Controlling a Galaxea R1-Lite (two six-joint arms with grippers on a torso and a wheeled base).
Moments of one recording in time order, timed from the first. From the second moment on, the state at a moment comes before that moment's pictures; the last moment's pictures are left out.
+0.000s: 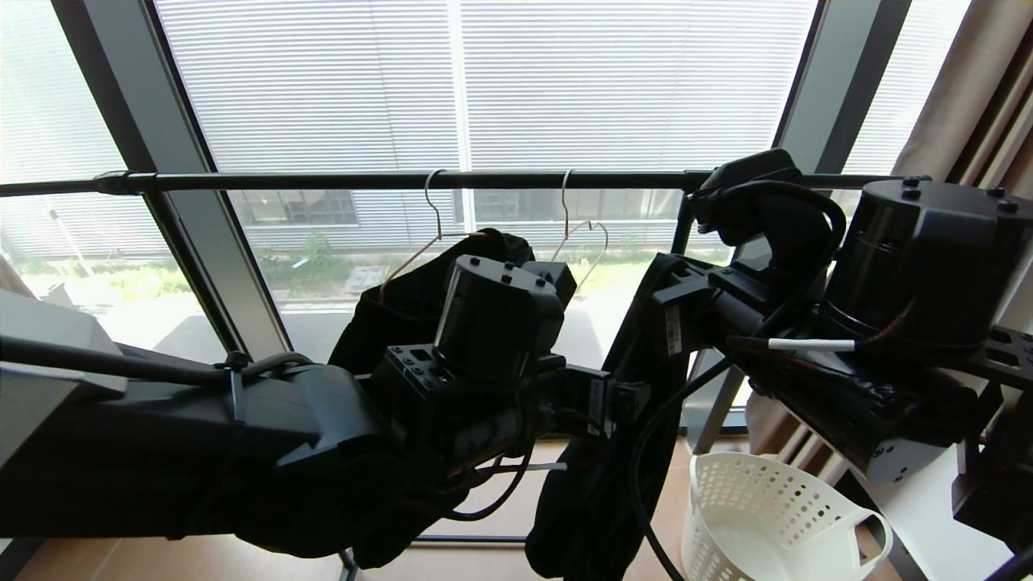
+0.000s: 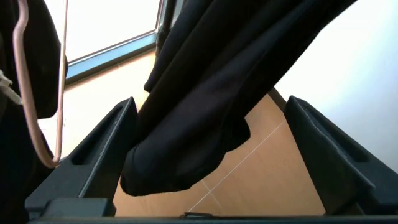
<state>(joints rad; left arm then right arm) -0.86 1.91 -1.12 -0.37 0.09 -0.30 0.81 1.64 -0.88 -0.66 -0.61 -0.14</state>
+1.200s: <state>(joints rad) -0.85 2.07 -1.18 -0.37 0.15 -0.30 0.83 1.58 -0.88 -0.66 -0.61 -0.14</state>
